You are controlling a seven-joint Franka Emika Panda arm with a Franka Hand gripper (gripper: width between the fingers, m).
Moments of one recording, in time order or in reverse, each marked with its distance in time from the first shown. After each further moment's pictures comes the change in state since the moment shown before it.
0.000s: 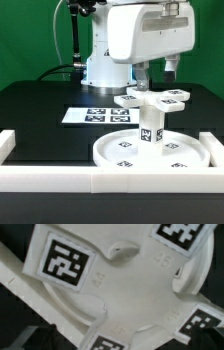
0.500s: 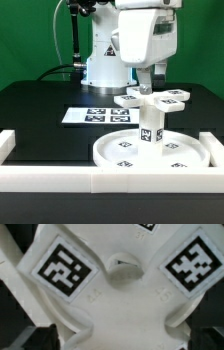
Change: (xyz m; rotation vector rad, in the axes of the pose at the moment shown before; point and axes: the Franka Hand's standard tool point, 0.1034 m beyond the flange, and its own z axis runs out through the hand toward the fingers) arm -0.013 -0.009 0.010 -0.011 -0.009 -0.224
